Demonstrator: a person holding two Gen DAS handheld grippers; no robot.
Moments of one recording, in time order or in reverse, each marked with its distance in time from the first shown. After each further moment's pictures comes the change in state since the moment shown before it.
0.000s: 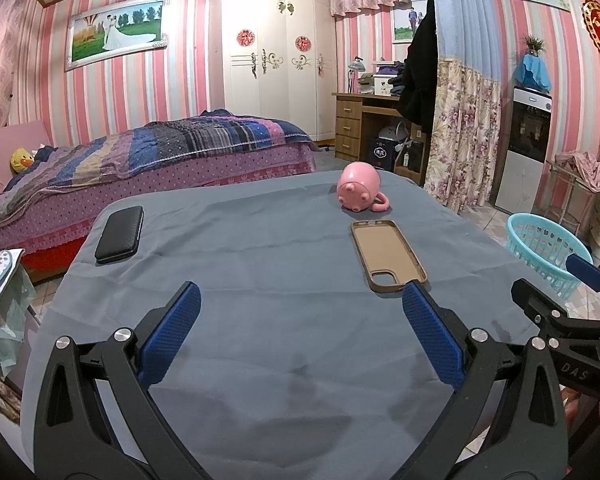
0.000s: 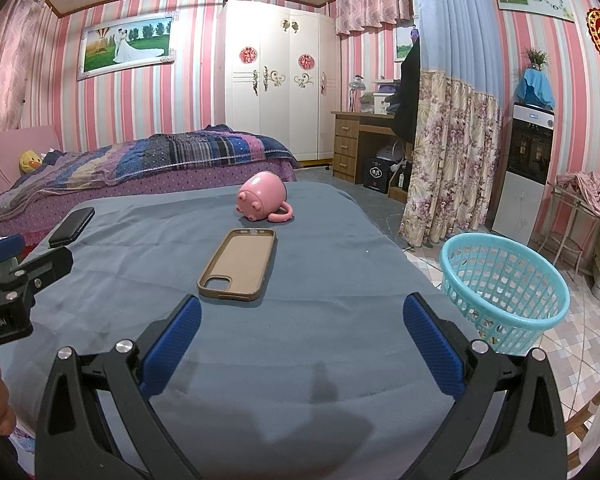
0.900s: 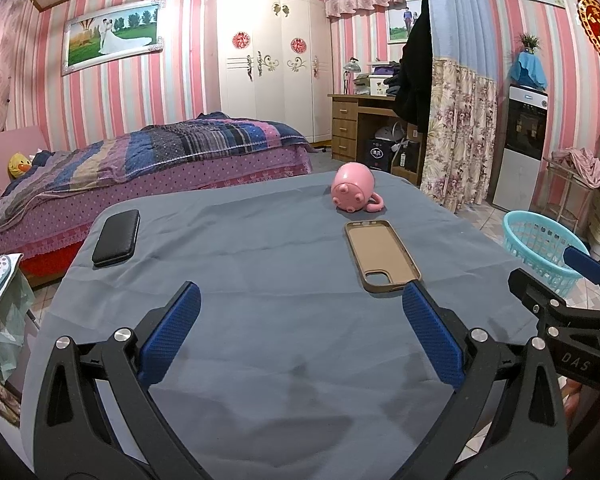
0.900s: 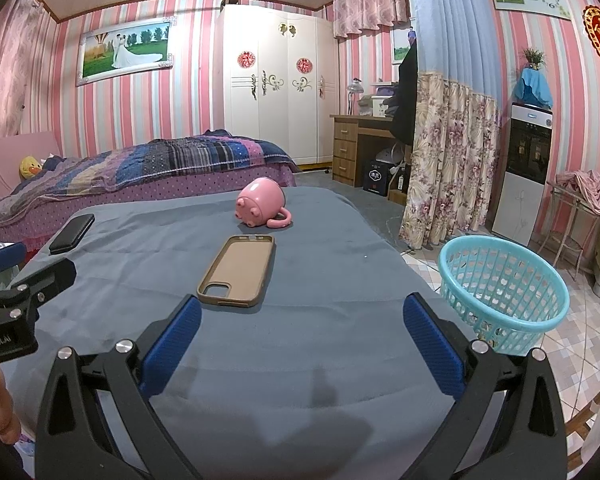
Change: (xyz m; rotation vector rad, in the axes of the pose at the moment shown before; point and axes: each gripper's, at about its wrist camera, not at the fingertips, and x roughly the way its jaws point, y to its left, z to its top) left arm -0.002 -0.004 -0.001 0.018 -0.013 -0.007; right arm -0.001 0.001 0.007 0.011 -0.011 0.006
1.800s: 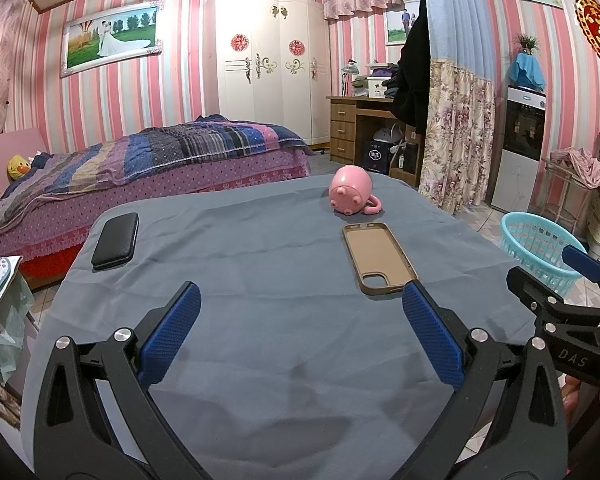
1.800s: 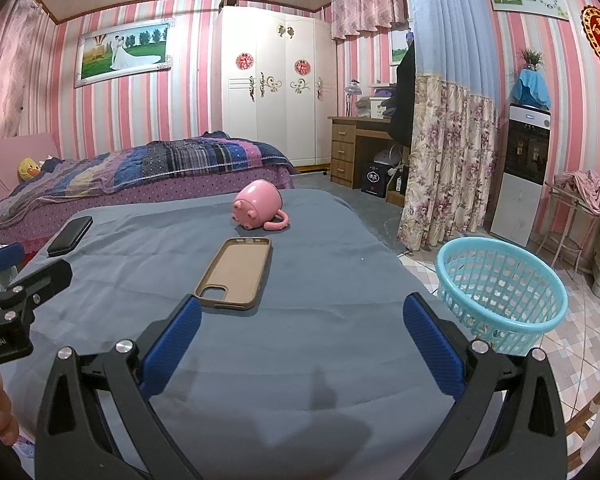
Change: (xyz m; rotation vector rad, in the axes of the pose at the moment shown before) left arm 0.000 -0.003 0.000 -0.001 -0.005 -0.004; right arm 0.004 -0.001 0.005 0.005 -0.008 -0.007
